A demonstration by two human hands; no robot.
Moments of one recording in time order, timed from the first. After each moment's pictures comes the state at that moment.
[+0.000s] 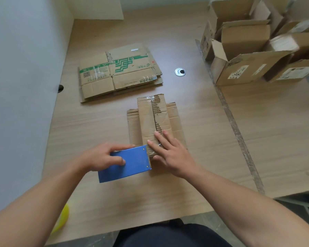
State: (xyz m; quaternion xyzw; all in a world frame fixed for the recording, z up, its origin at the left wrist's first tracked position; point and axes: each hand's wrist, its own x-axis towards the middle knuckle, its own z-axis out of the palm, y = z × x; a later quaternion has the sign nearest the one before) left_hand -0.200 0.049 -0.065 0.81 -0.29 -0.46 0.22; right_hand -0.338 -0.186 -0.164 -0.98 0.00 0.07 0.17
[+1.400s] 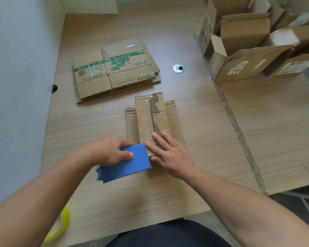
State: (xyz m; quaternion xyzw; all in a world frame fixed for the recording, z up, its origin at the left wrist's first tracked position) left_hand -0.192 0.008 -0.031 0.85 -0.29 -0.44 0.00; right_hand -0.338 -0.174 -0.174 -0.98 0.00 -0.05 0.17
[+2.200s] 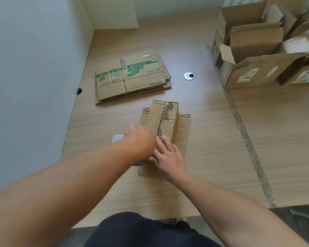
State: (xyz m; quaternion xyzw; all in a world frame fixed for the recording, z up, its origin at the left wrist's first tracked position) left_hand -0.250 -0.078 -0.013 0.85 -0.34 -0.21 -0.34; right_hand -0.339 -0.147 -0.169 -0.98 0.03 0.07 0.17
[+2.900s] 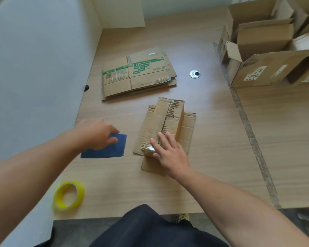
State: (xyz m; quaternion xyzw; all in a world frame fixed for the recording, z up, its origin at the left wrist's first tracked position) left_hand -0.190 0.053 -0.007 0.90 -0.30 -0.23 -0.22; right_hand -0.338 -0.150 -0.171 -0.98 0.03 0.11 0.18
